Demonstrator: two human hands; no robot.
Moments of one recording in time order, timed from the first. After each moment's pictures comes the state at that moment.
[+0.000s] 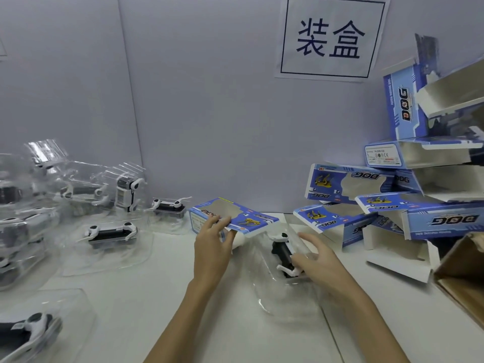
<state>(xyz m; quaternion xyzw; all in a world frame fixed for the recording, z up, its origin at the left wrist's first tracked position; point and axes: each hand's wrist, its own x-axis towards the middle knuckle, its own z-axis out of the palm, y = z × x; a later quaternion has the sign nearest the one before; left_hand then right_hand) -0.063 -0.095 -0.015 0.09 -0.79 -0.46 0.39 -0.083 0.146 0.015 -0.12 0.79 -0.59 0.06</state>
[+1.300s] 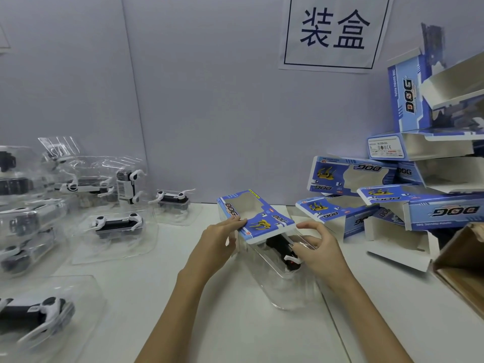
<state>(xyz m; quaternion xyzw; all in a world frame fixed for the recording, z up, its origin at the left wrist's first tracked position) -0.039 -0.115 -0.009 -0.04 -0.93 -0.27 0.26 -0.089 0.142 -0.001 -0.13 0.77 -0.62 0.00</state>
